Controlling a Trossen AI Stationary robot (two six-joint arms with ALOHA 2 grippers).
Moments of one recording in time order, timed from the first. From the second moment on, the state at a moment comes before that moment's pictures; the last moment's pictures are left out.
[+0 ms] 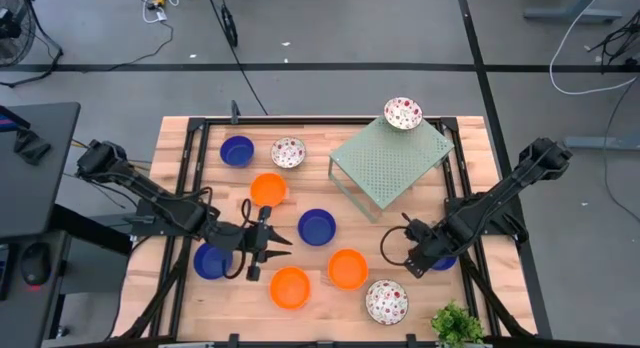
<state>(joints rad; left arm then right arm) -0.52 1.22 0.71 0.12 -0.39 -0.11 0.64 1.27 0.74 -0.86 -0.03 1.44</state>
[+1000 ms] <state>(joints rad) -0.51 1.22 0.71 0.11 -0.39 -0.14 0.65 1.27 0.68 -0.74 -0.05 1.37</state>
